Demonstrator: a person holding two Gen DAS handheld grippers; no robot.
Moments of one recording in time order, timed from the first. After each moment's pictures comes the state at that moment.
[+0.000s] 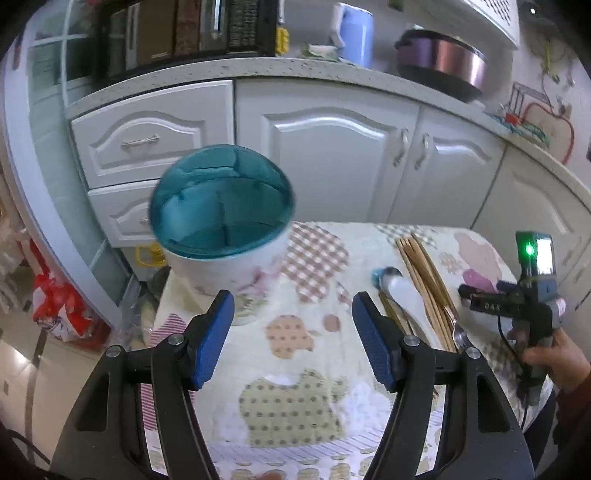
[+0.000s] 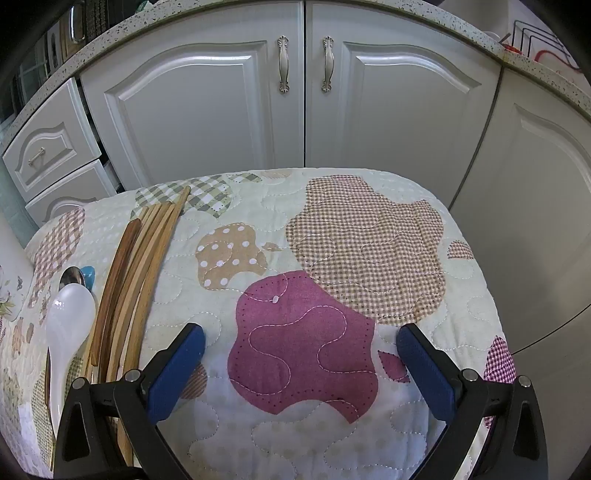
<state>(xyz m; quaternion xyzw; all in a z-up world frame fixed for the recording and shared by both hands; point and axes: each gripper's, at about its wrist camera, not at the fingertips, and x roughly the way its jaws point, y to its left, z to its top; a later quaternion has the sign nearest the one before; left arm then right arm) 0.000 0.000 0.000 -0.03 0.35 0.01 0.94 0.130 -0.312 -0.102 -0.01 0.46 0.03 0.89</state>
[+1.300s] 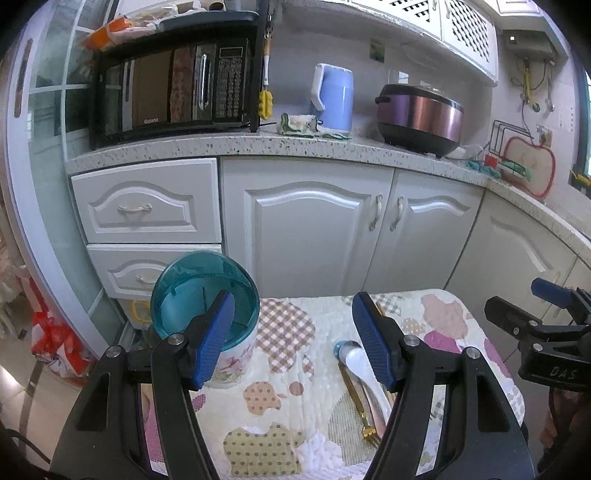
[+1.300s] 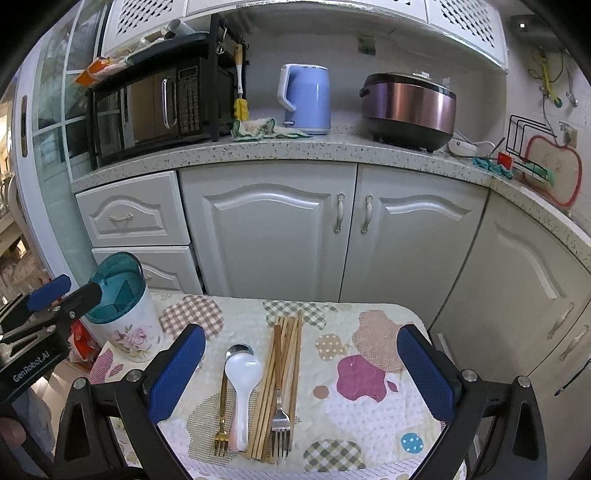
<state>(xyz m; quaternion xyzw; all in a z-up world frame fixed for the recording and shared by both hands) -0.013 -0.022 0.081 -0.04 0.25 -0.01 0.97 0.006 -0.230 0.091 -0.04 0.30 0.07 0.95</state>
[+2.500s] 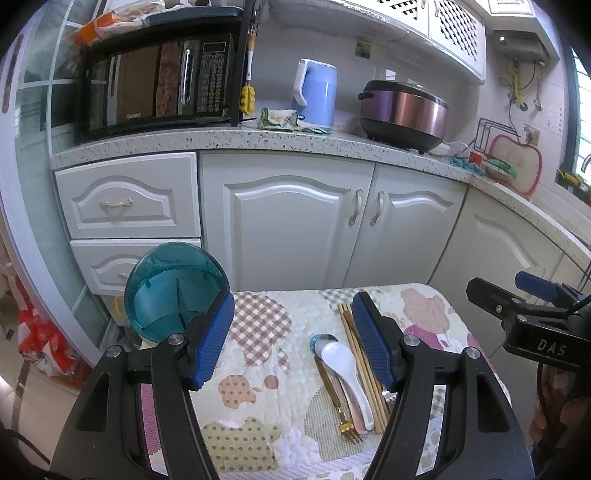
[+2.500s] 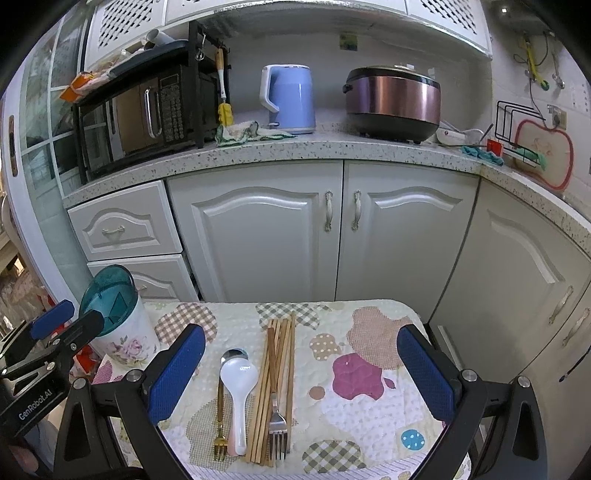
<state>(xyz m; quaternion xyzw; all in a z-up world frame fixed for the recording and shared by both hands) -0.013 -0.036 0.081 -0.05 0.26 -0.04 0.96 0.010 -0.244 0.089 -0.01 0.30 0.05 0.95</state>
